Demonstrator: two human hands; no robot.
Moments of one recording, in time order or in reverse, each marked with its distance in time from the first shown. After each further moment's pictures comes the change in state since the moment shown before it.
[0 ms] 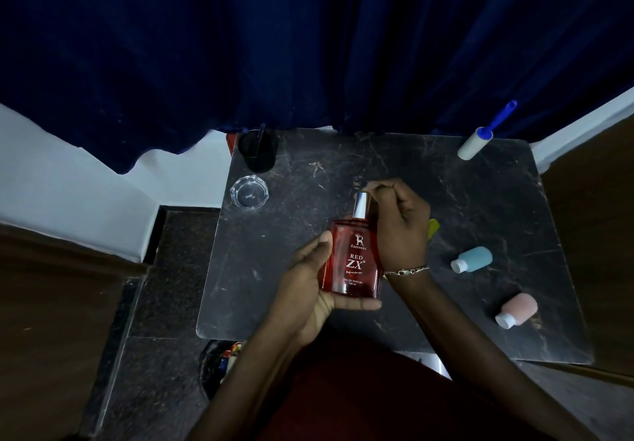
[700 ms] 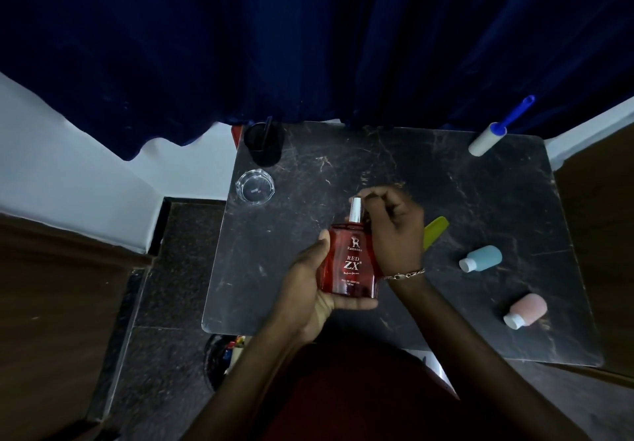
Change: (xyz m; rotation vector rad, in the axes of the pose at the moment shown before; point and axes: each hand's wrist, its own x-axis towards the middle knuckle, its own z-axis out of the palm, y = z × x) left_hand 0.013 -0.005 -0.024 0.070 -0.004 -0.038; right_hand -0.002 0.030 0.011 -0.045 -0.078 0.041
